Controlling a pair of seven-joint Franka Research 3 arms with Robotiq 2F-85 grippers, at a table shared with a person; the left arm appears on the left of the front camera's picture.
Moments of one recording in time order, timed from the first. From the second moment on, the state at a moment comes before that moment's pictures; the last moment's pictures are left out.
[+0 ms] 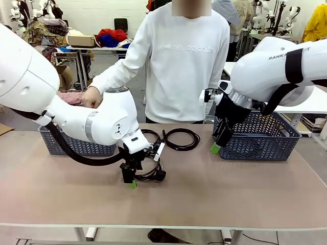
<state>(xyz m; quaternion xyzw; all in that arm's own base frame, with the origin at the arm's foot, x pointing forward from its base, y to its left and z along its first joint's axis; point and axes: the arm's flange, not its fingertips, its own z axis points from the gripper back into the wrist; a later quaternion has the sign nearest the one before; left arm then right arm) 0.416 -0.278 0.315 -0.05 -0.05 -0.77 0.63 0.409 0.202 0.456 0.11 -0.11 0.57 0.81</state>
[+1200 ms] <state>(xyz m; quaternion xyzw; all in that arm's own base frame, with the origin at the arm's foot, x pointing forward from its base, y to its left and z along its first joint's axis) 0.412 -0.284 0.306 -0.08 -0.01 -0.78 0.63 0.409 0.202 0.456 0.11 -0.11 0.57 0.81</state>
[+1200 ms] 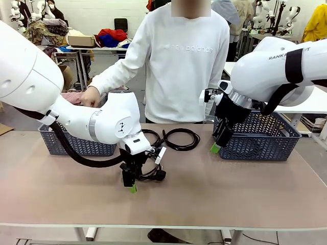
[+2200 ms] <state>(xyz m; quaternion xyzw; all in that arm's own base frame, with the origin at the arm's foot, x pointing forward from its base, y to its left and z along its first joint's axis) 0.410 -0.284 0.313 -0.09 -0.01 -0.78 0.62 0.409 0.202 0.456 0.11 -0.11 0.57 0.81</state>
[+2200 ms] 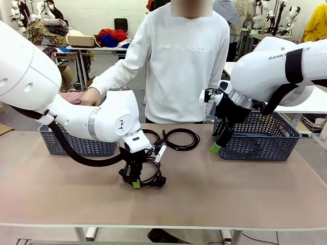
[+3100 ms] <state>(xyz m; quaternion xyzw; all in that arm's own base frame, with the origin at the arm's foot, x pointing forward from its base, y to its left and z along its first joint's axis) 0.416 -0.295 0.397 -0.05 -0.06 -0.76 0.64 0.409 0.202 0.456 0.11 -0.11 0.57 0.81</state>
